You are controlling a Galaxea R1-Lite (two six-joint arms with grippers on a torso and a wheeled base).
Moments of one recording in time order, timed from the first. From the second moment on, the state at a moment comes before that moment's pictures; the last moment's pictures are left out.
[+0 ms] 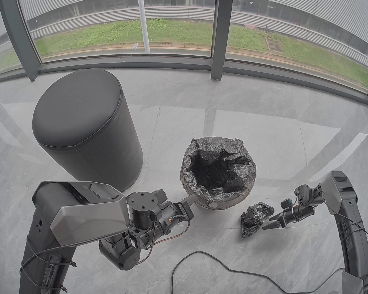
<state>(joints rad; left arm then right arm) -0.62 2.48 -0.81 -1.54 -0.10 -0.69 -0.20 3.07 -2.00 0.33 0.84 -0.76</state>
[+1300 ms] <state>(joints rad) -0.61 2.51 -0.81 -1.54 -0.09 -0.69 -0.17 3.10 -2.00 -0.42 0.86 0.11</state>
